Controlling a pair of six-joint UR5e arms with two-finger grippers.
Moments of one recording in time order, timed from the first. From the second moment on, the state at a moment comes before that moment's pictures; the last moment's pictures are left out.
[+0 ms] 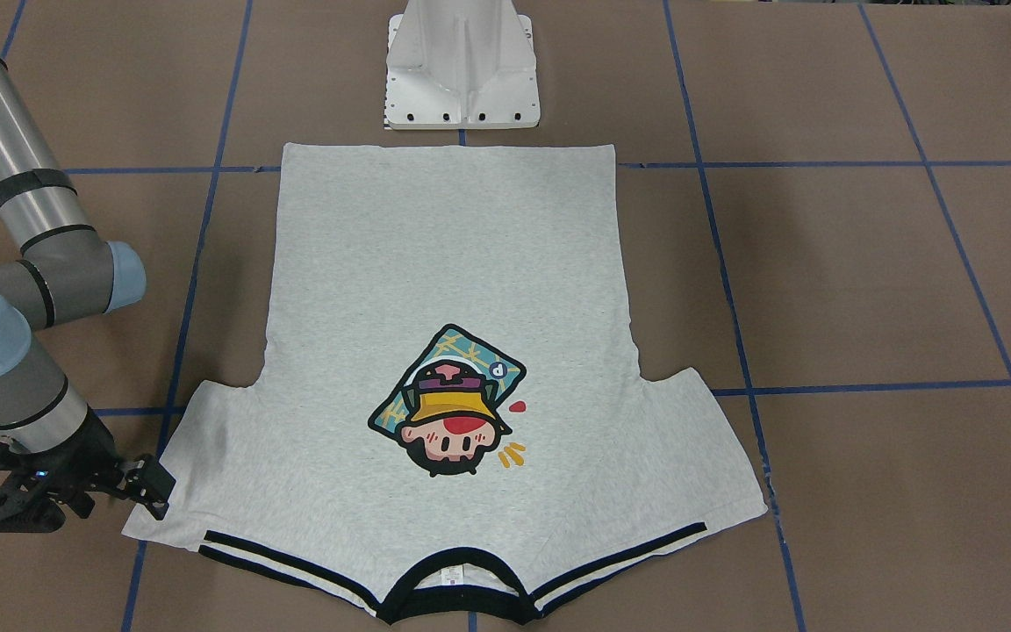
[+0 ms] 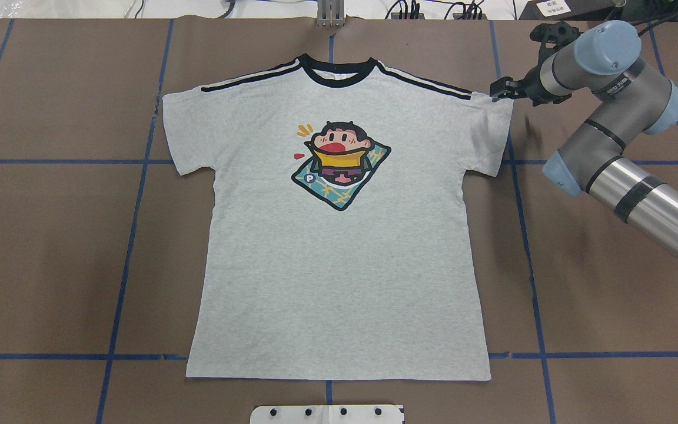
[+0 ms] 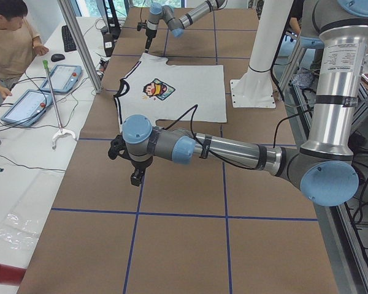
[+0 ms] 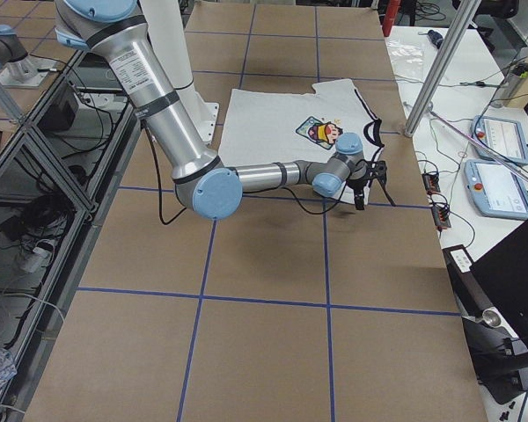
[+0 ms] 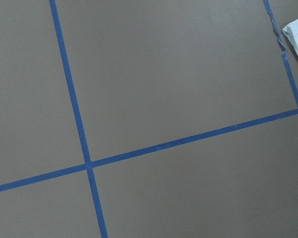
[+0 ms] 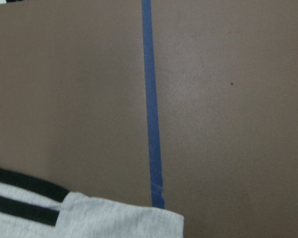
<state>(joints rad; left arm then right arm) -1.52 -1.63 -1.68 -1.68 -2.47 0.01 0.96 -1.00 1.05 -0.79 1.89 1.05</state>
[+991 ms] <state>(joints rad) -1.52 -1.60 -1.73 -1.68 -2.47 0.01 0.95 -0.95 0.98 -0.74 1.84 1.21</state>
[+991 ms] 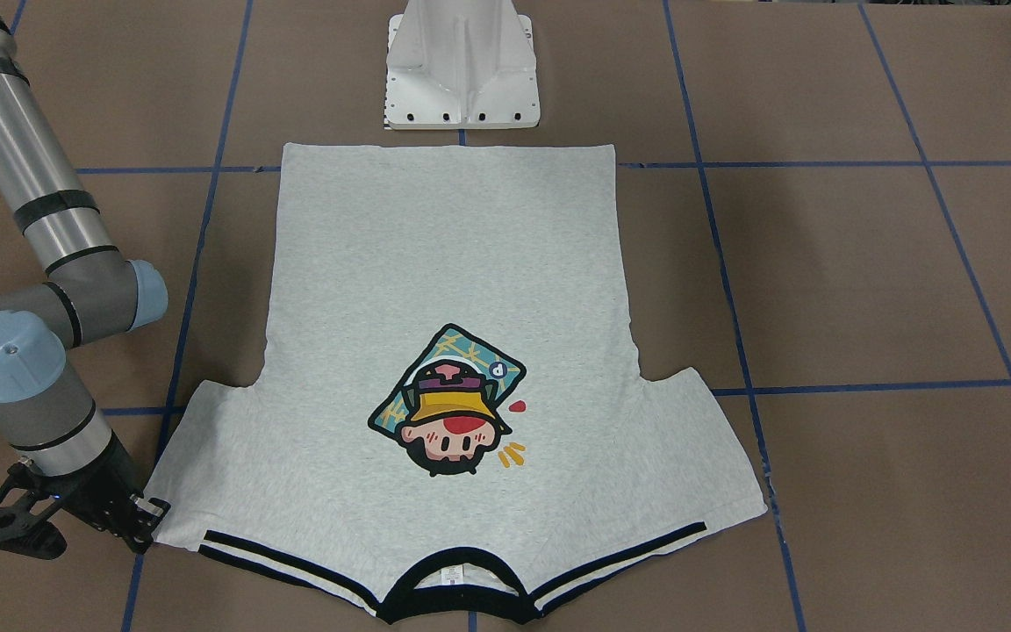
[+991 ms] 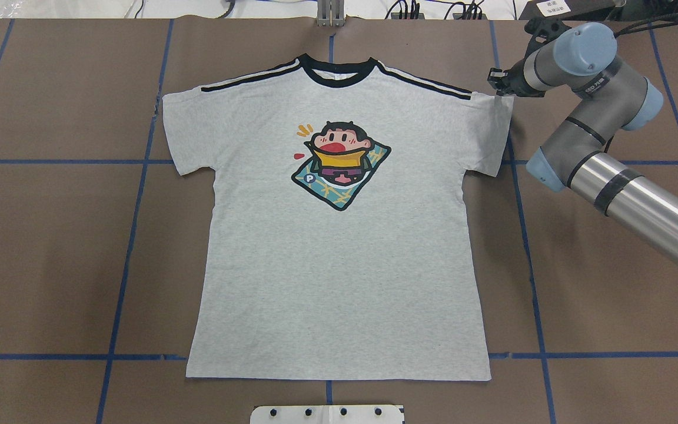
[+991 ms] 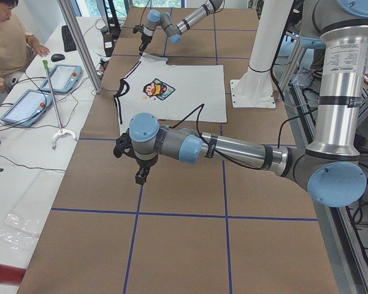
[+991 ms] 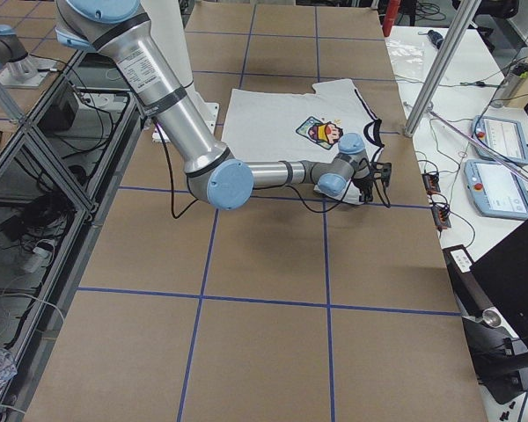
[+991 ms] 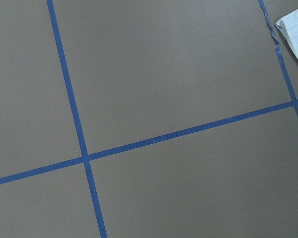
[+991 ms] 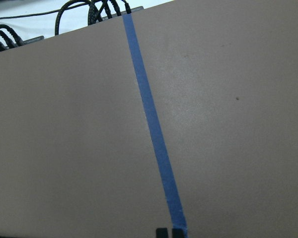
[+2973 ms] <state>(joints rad) -1.52 -1.60 -1.73 -1.68 -2.47 0.01 0.95 -0.99 1.02 -0.78 1.80 1.17</state>
